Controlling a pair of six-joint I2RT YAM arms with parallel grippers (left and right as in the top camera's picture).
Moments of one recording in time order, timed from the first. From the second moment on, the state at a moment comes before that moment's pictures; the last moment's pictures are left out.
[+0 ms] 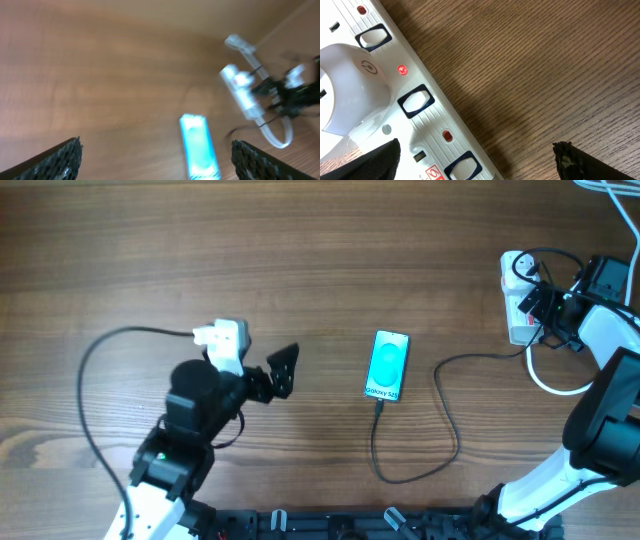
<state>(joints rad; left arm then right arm) -0.36 0.81 0.49 -0.09 0.17 -0.42 -0.42 1.91 1.18 -0.37 -0.02 0.26</state>
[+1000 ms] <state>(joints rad) 0.01 0.01 0.01 -0.06 0.10 -0.13 -0.42 1.91 1.18 -0.37 -0.01 0.26</state>
